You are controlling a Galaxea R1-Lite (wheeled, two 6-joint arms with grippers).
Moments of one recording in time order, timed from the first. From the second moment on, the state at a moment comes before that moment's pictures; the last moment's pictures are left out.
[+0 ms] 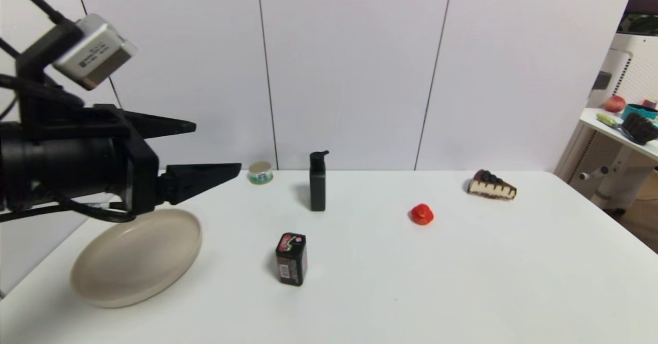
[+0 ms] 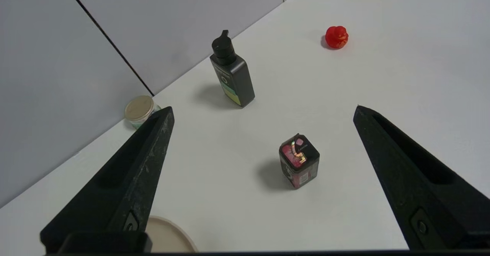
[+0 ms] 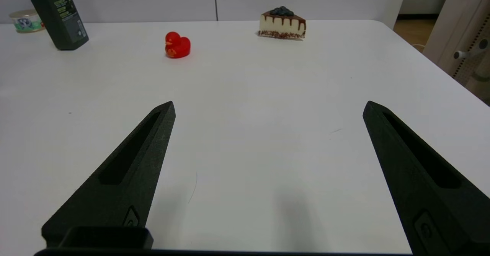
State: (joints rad) left arm -0.43 1.28 -1.03 0.03 -0.24 0.23; right arm 0.00 0.00 0.00 0.00 0.00 0.01
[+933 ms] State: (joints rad) left arm -0.63 1.84 -1.50 0.20 0.15 -0.22; right arm 0.00 0.00 0.00 0.00 0.00 0.01
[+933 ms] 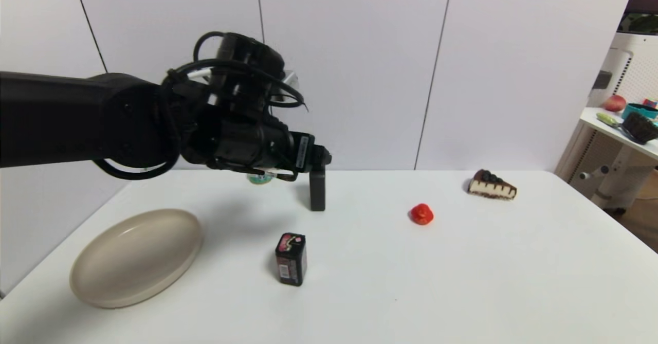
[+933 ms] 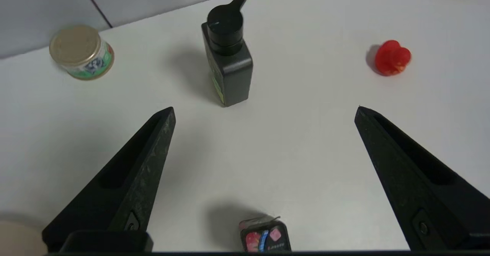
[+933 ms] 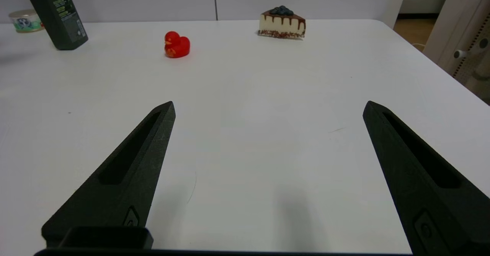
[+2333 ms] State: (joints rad) left arm -0.66 2.24 -1.68 0.12 0.46 -0.46; right arm 0.00 0.00 0.00 0.00 0.00 0.01
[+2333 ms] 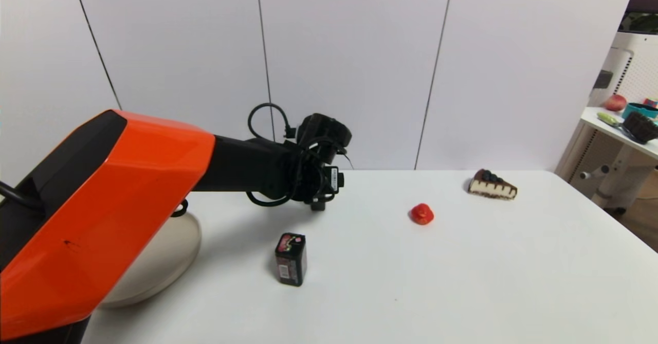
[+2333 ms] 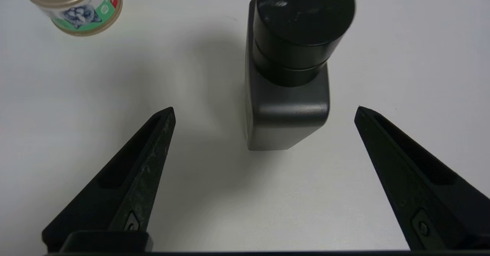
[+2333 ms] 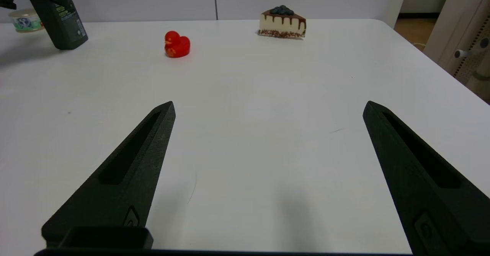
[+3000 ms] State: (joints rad) left arm -0.66 2.33 -1.77 0.12 0.46 -0.47; right arm 0.00 0.00 0.00 0.00 0.00 0.01
